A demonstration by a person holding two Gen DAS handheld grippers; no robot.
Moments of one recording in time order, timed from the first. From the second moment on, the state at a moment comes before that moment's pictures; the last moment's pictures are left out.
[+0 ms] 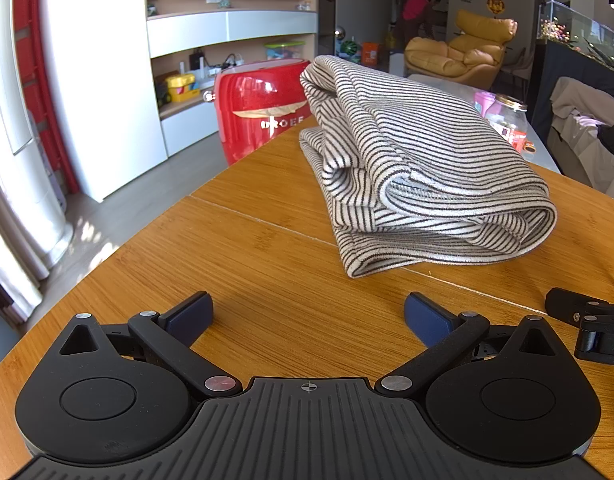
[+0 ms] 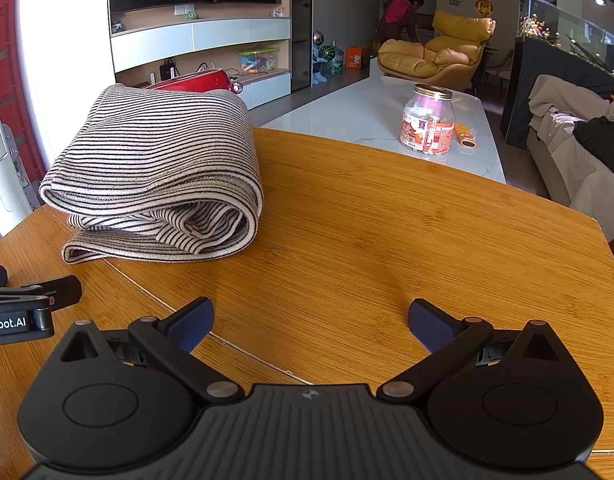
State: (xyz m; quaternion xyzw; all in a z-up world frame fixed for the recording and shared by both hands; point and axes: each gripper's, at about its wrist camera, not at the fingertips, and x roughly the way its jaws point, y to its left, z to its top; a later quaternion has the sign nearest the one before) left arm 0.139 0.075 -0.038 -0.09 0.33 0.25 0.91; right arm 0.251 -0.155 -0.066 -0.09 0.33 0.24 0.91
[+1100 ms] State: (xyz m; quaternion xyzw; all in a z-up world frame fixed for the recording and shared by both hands) left arm 0.148 0.075 -0.038 -0.08 0.33 0.22 0.91; right arm 0.247 -0.153 -0.066 -0.09 0.33 0.24 0.91
